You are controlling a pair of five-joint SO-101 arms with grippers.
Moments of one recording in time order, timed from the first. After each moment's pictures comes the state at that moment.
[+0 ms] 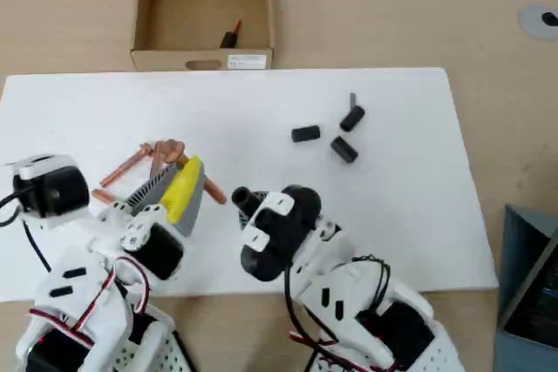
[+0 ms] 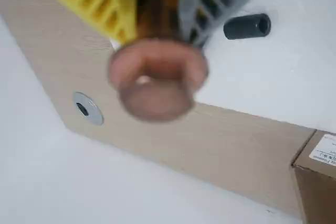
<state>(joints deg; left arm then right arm) 23.4 -104.2 60.3 54.9 26.9 -47.2 -103.6 75.6 58.7 2.2</state>
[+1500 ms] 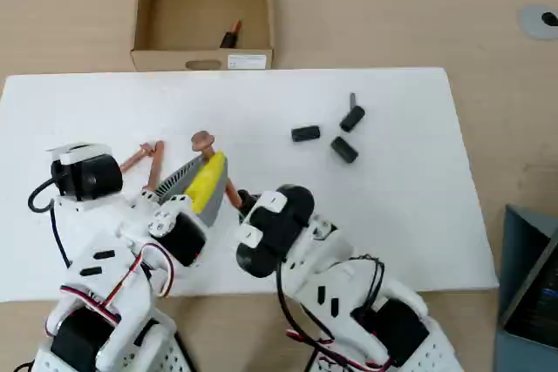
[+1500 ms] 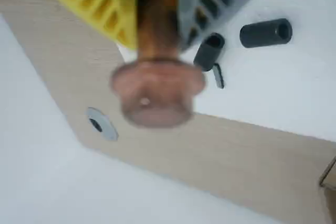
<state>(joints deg) 27.1 -104.4 70.4 44.2 27.6 -47.2 -103.6 77.6 58.6 2.2</state>
